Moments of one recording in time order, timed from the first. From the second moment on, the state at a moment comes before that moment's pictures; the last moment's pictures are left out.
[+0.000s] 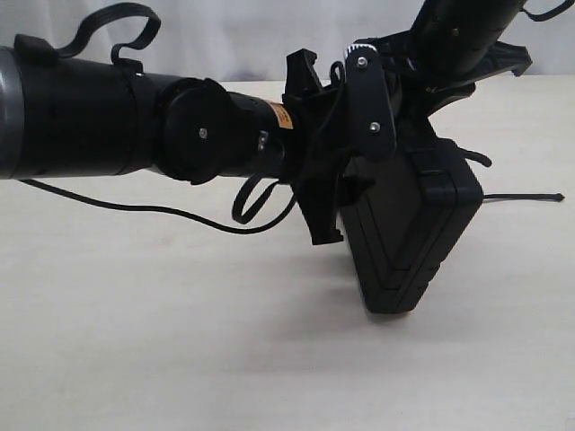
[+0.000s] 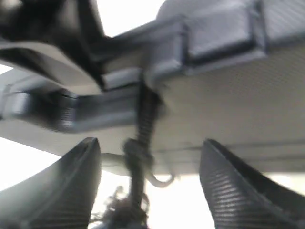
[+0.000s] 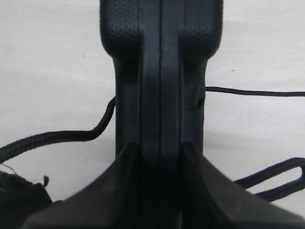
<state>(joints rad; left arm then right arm) -0.85 1.75 -1.14 -0.37 0.09 1.16 0.33 1.76 -1.61 0.00 1.17 0.28</state>
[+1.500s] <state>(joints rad) -0.80 1.75 -1.14 -0.09 0.17 1.15 0.33 1.76 -1.61 0.00 1.17 0.28</state>
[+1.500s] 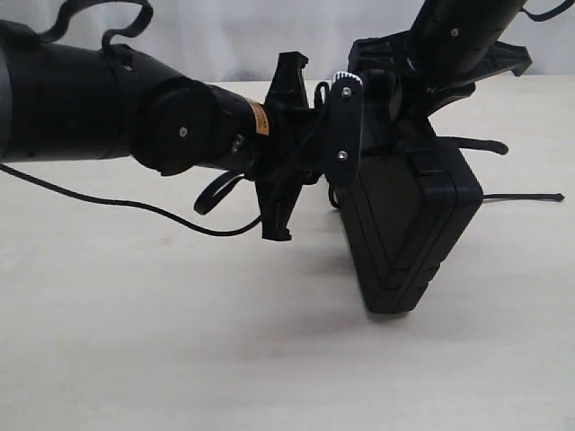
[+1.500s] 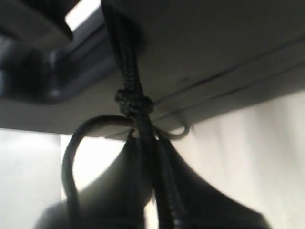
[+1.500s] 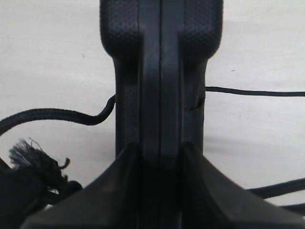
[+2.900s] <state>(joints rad) -0.86 1.81 -1.14 -0.14 -0.14 1.06 0.33 1.76 -1.61 0.00 1.17 0.28</state>
